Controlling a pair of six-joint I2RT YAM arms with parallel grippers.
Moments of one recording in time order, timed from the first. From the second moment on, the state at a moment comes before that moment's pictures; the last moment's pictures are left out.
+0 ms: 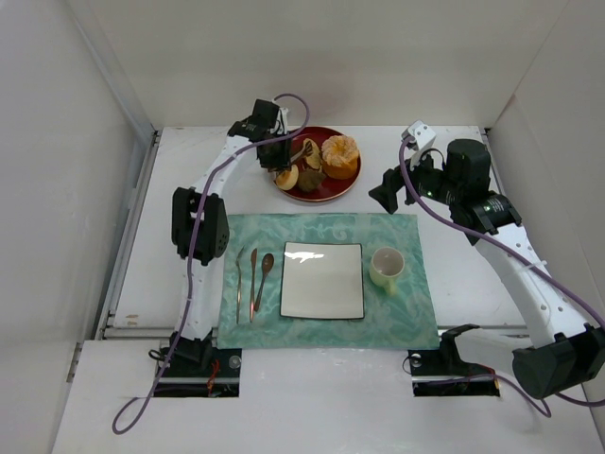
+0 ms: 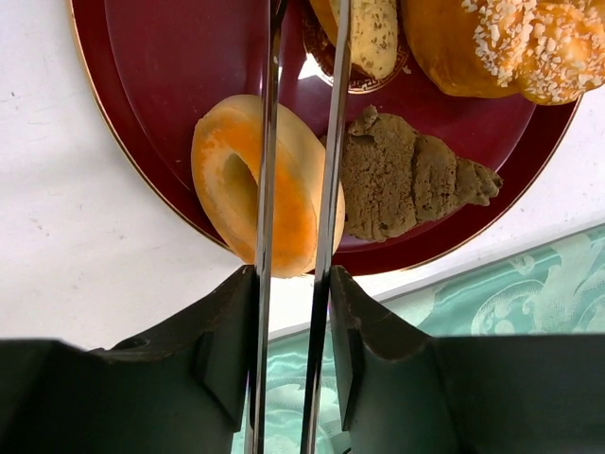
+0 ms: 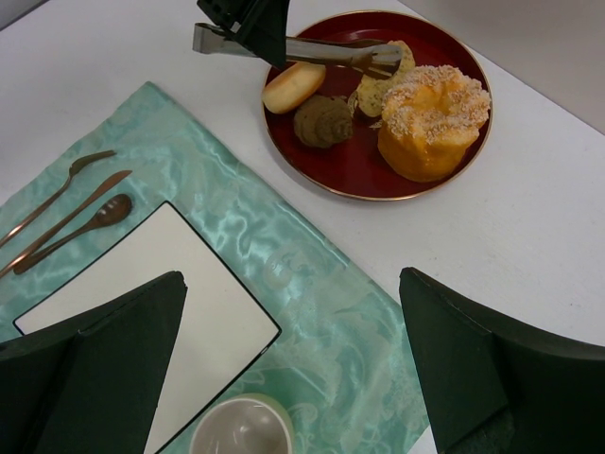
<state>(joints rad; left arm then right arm) -0.33 2.22 2.08 -0.78 0.14 -0.20 0.30 1.16 1.21 -0.41 -0.46 -0.16</state>
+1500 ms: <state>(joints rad) -0.66 1.00 1.26 -0.74 0.03 -0.39 0.29 1.09 1.19 -0.37 -0.38 -0.14</state>
